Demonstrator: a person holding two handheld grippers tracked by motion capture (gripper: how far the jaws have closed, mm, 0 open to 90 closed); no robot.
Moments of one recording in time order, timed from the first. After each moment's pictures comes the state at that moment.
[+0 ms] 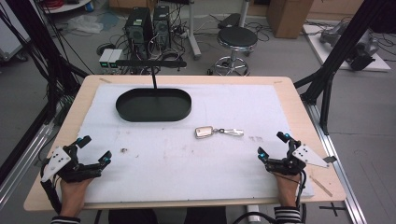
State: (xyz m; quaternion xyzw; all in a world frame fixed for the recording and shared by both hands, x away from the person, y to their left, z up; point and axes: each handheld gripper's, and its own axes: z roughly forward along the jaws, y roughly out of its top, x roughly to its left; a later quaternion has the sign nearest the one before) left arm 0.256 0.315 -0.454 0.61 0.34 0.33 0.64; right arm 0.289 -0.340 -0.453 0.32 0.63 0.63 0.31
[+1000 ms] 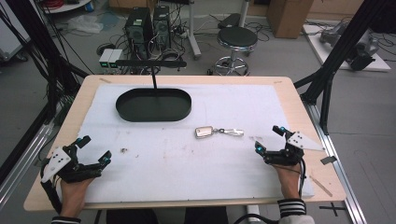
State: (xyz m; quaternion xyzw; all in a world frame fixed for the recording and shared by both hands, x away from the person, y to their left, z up) left arm 0.256 0.314 -0.454 0.60 0.34 0.34 0.63; right arm 0.314 -0.335 -0.431 0.33 0.69 0.59 0.27
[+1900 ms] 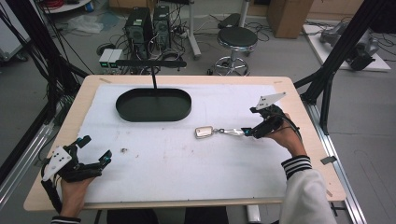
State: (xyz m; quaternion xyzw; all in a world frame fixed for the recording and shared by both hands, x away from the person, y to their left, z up) left arm 0.257 0.314 -0.453 0.61 0.35 0.34 0.63; right arm 0.420 -0.288 -0.370 0.20 0.90 0.37 0.14
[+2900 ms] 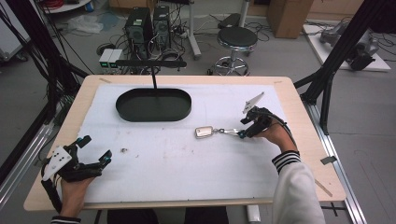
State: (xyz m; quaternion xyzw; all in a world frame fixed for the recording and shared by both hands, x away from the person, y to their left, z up) left arm 0.258 0.314 -0.453 0.61 0.35 0.33 0.63; right arm 0.450 -0.268 -0.403 0.18 0.95 0.26 0.06
